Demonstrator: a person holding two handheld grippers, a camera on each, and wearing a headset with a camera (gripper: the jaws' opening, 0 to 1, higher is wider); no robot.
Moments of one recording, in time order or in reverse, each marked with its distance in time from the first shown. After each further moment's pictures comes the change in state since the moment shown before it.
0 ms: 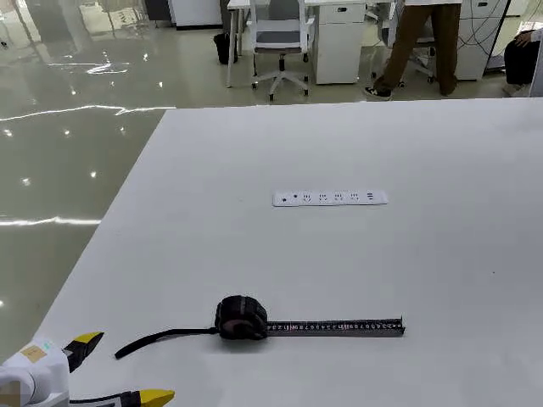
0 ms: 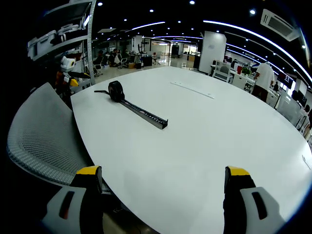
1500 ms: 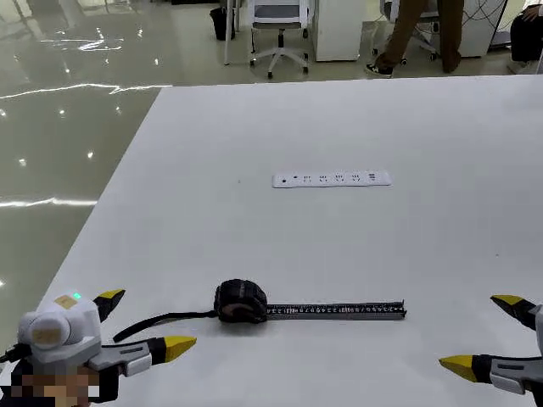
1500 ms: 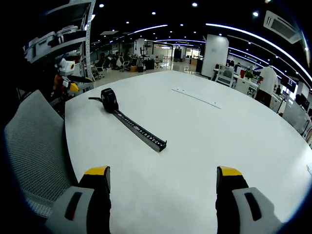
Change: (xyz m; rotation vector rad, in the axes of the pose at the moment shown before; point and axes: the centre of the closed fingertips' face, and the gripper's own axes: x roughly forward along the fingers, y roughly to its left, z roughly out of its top) left arm 0.030 0.007 0.020 -0.021 -0.068 0.002; right arm 0.054 -0.005 0.040 -0.013 -0.030 0.018
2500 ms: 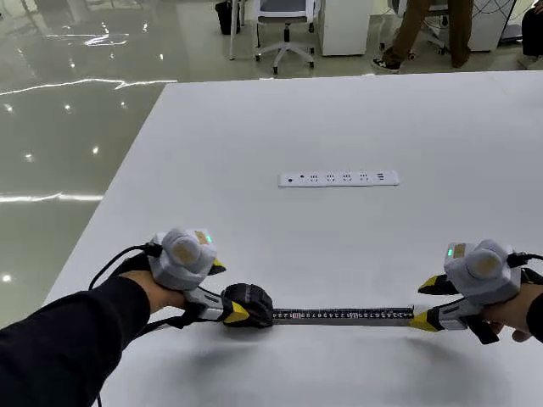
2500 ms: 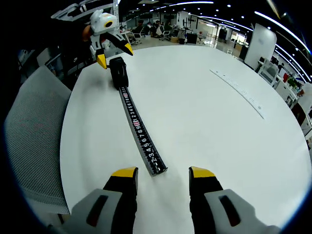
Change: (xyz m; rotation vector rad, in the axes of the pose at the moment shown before) left arm 0.126 -0.026 0.012 0.277 0.355 -0.272; right arm 0.112 -0.015 0.018 -0.233 0.235 0.278
